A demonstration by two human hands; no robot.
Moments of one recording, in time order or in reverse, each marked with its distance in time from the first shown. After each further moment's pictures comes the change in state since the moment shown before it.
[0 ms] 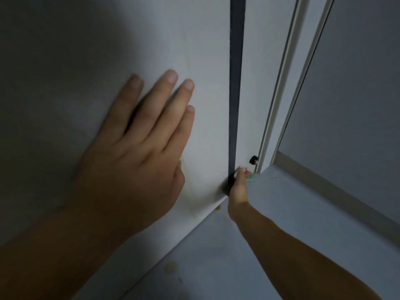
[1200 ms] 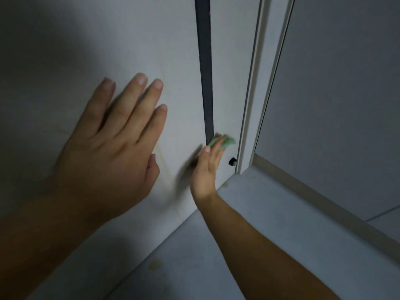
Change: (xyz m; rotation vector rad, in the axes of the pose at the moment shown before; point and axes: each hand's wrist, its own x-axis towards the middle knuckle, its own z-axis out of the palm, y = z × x) left_hand 0.005 -0.011 -0.010 0.028 0.067 -0.024; right_hand -0.094 -0.083 0.046 -0.158 -0.185 -0.588
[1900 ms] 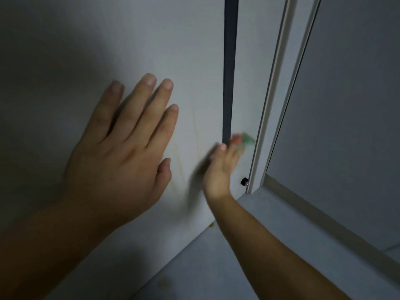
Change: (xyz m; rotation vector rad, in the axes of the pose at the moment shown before) left_hand 0.001 -0.029 -0.030 0.052 0.027 -0.086; right_hand 0.023 -0.056 0.021 -0.130 0.107 -0.046
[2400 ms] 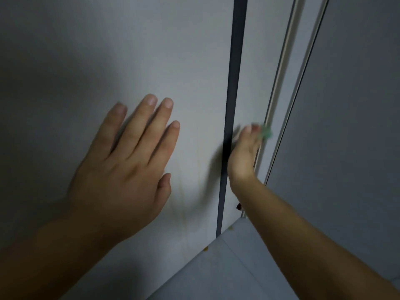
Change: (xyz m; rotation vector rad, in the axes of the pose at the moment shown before) left_hand 0.010 -0.017 -0.015 0.023 0.000 -0.079; right_hand 0.070 -0.086 -0.025 0.128 -0.086 -0.013
